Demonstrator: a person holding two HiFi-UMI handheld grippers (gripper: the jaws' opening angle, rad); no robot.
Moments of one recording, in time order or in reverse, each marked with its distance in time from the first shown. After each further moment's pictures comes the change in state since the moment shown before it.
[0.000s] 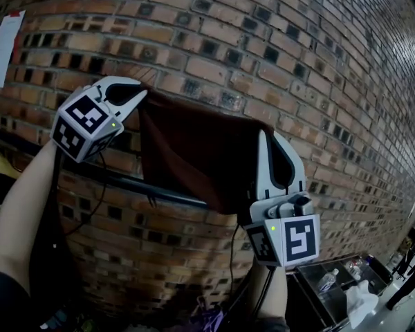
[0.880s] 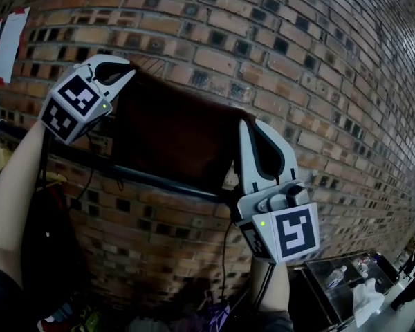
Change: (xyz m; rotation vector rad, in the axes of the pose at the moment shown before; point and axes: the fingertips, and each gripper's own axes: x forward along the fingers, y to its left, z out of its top) left arm -0.024 0.037 -0.010 0.170 0.138 0.076; right arm 0.012 0.040 -0.009 0.028 0.029 0.131
